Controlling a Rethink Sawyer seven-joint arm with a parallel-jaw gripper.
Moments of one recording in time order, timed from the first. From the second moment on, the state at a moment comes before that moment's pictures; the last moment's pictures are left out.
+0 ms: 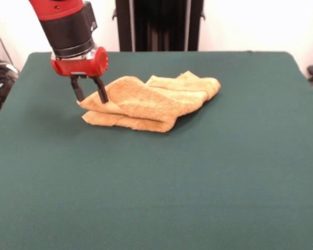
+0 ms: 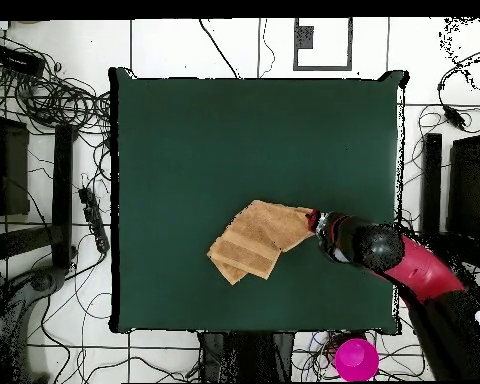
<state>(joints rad) -0.82 -0.53 0.33 1.78 -0.20 0.41 1.62</state>
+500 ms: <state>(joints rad) -0.86 -0.48 0.40 1.78 -0.20 0.40 1.62</state>
